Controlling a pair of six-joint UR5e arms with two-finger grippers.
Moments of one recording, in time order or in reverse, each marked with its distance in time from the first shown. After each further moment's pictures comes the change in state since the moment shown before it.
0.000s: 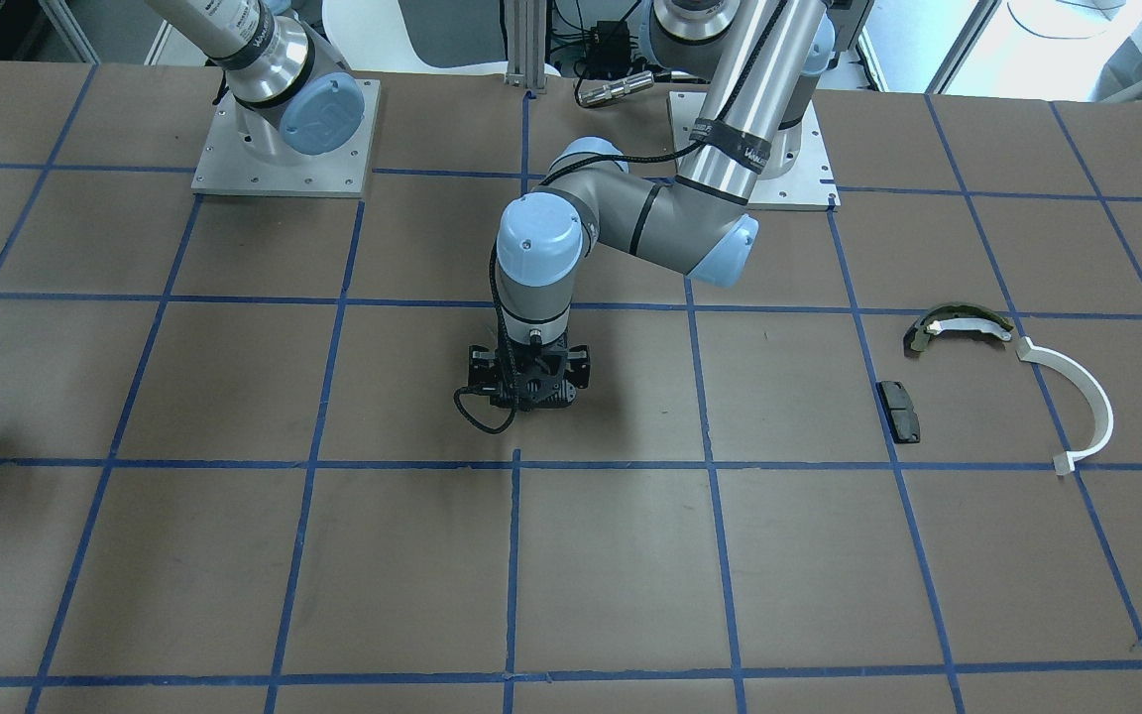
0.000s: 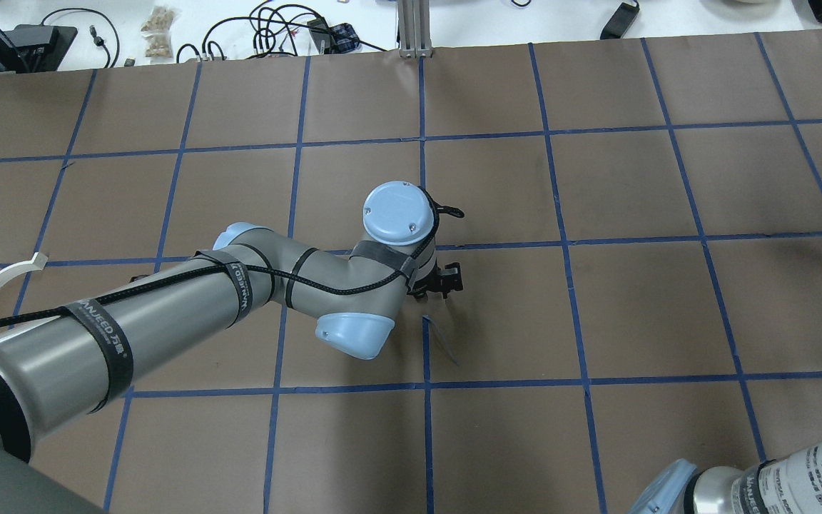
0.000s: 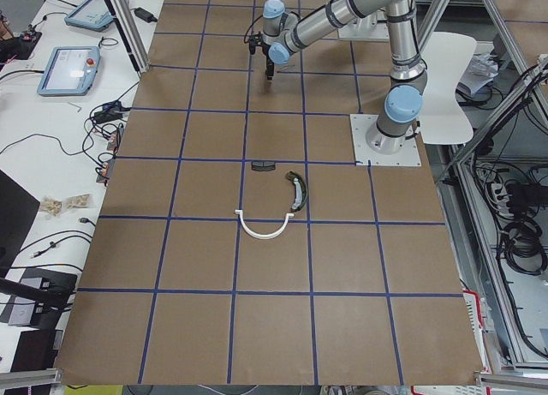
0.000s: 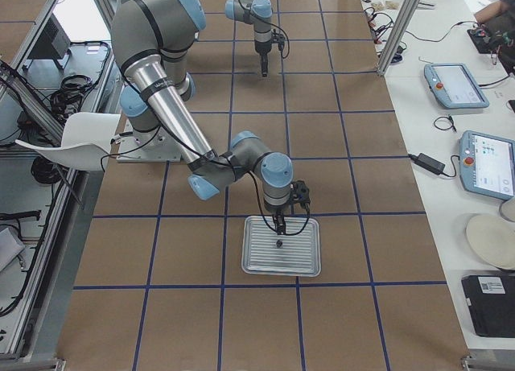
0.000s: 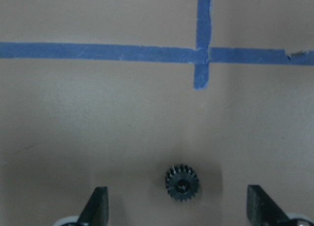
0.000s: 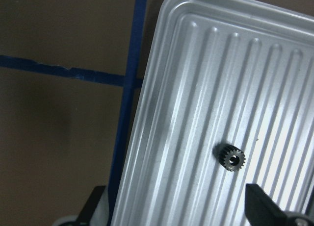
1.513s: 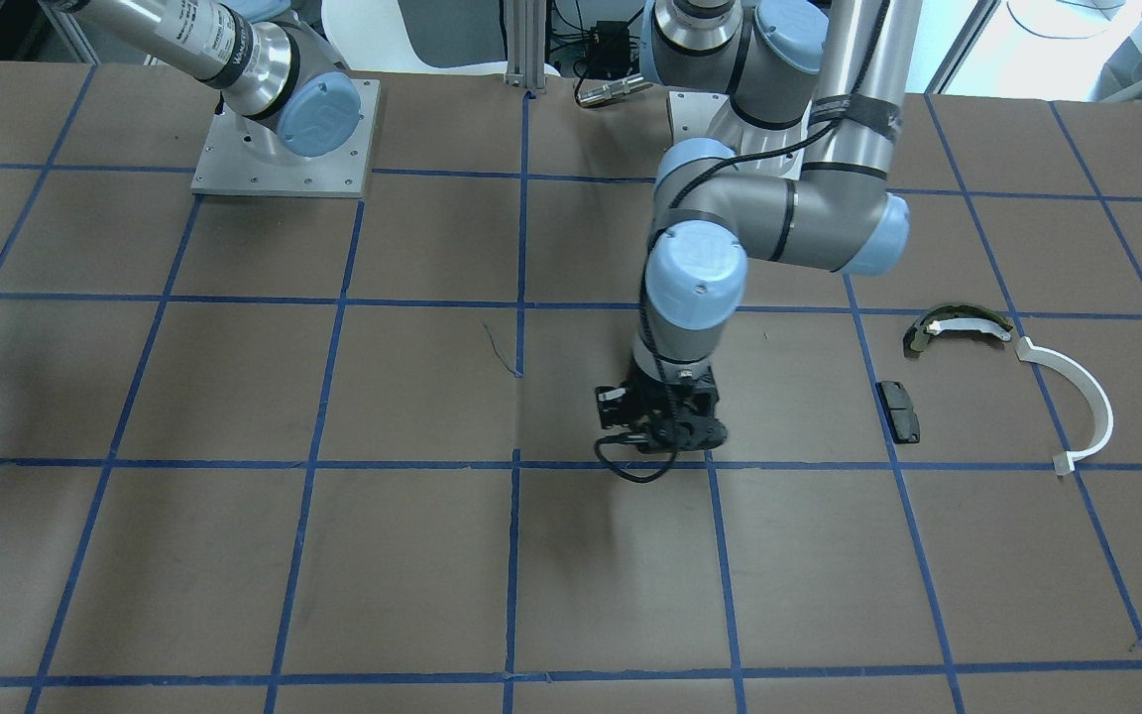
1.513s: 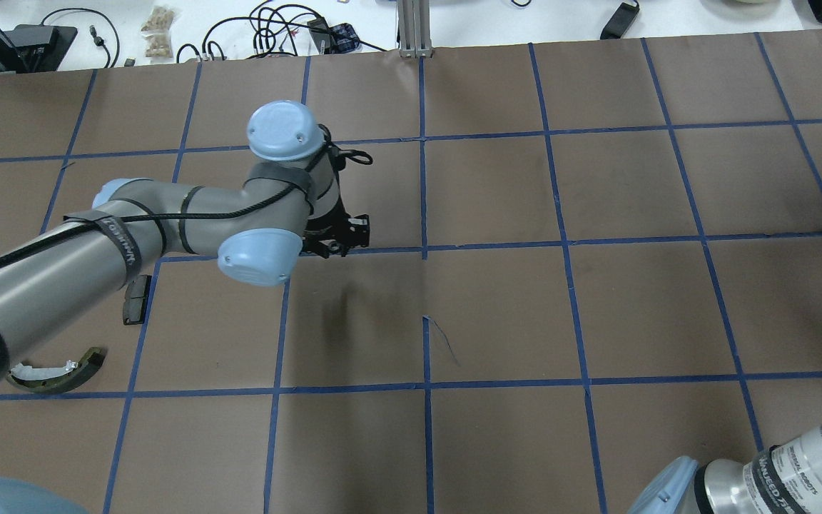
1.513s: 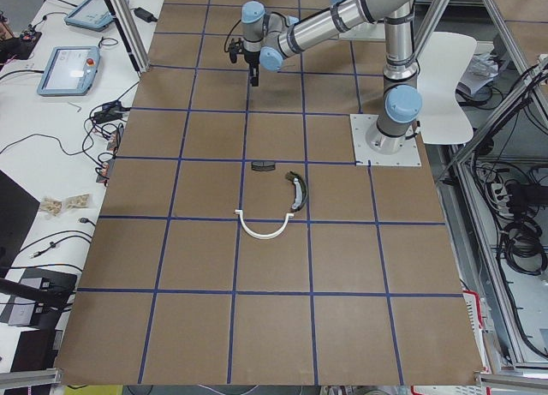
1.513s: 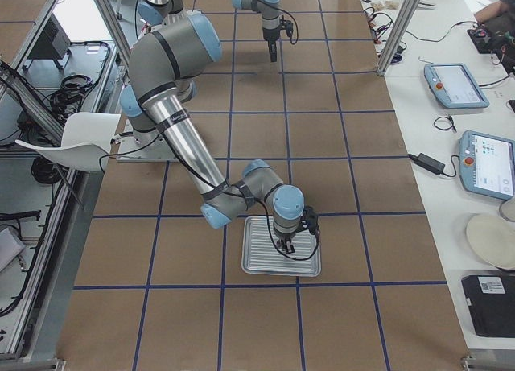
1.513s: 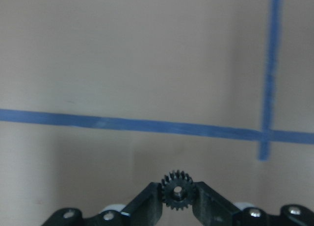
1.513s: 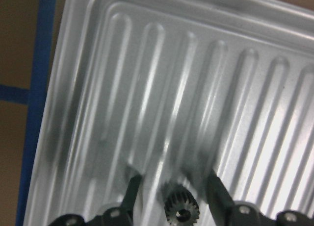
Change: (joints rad) left arm 0.323 0.120 0.045 -0.252 0.035 0.269; right arm -0.014 0.184 -0.144 0.007 -0.004 -0.033
